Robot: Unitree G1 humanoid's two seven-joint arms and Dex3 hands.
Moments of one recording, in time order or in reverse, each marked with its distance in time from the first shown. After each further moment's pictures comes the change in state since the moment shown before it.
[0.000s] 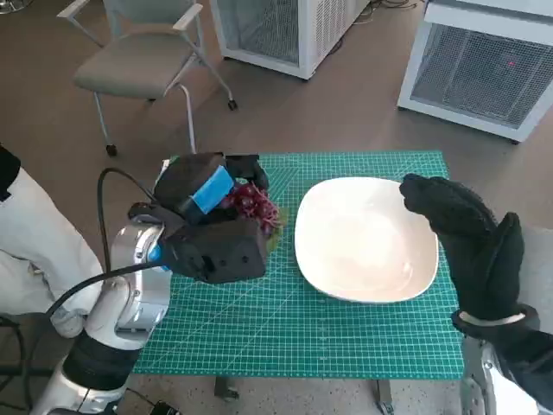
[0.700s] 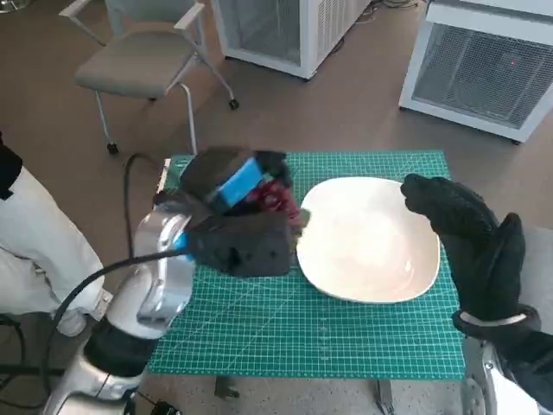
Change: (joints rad) left arm -0.151 -0.090 -0.070 0.062 0.029 0.007 -0.059; right arm 0.006 0.000 -0.001 -0.004 -0.002 0.000 -0.001
